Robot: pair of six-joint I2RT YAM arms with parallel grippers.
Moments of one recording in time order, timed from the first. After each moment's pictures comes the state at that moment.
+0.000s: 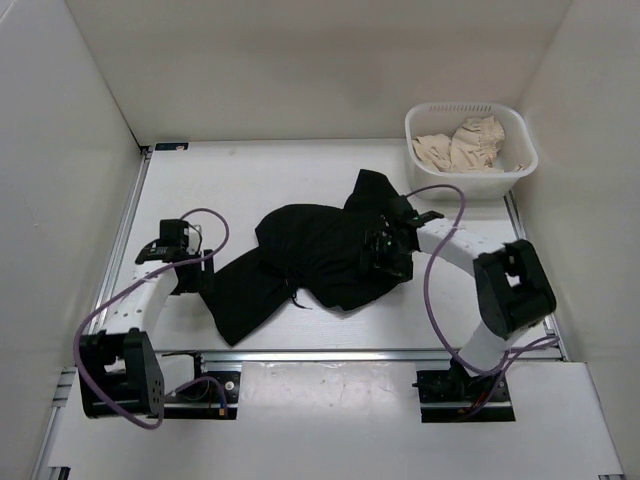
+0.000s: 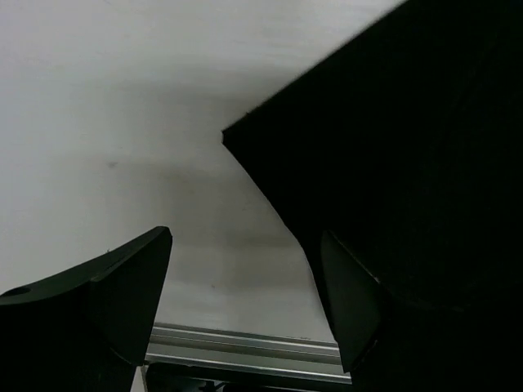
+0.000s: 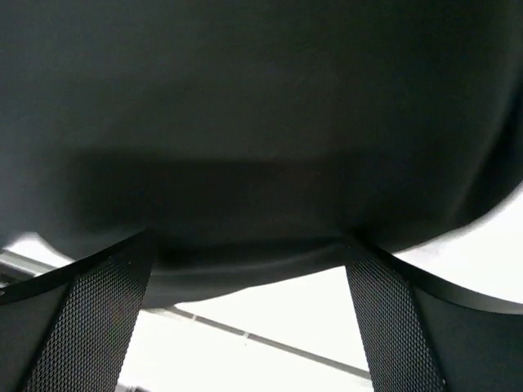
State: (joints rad) left arm 0.07 1.17 0.74 -0.72 -0.09 0.00; right arm 0.47 1.64 1.04 -0.62 -0.25 0.56
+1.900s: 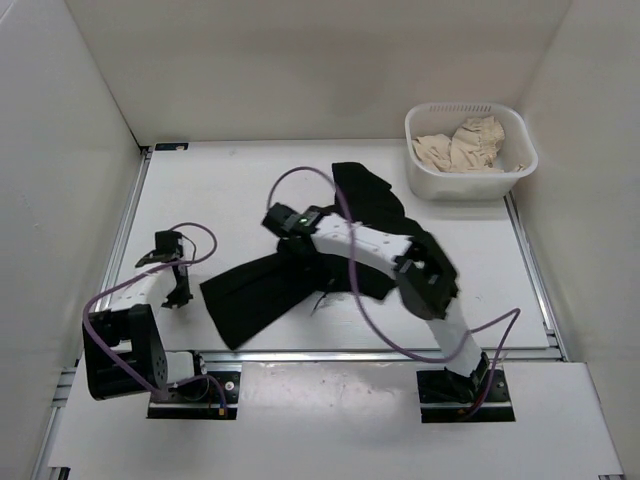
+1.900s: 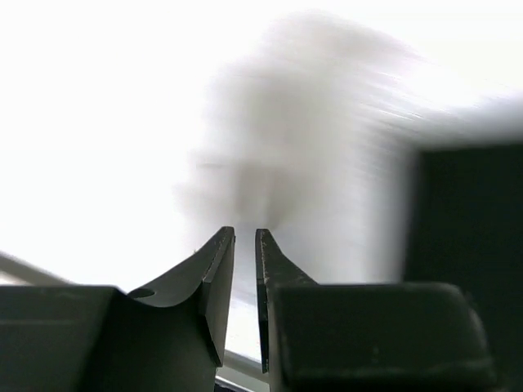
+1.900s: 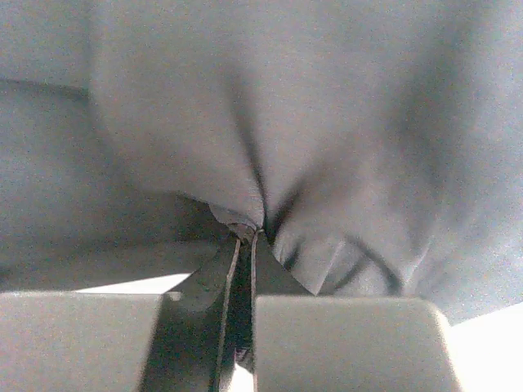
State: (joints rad) left arm 0.12 1.29 0.61 -0.57 -0.30 0.00; right arm 1.01 2.22 1.89 -0.92 0.30 0.17
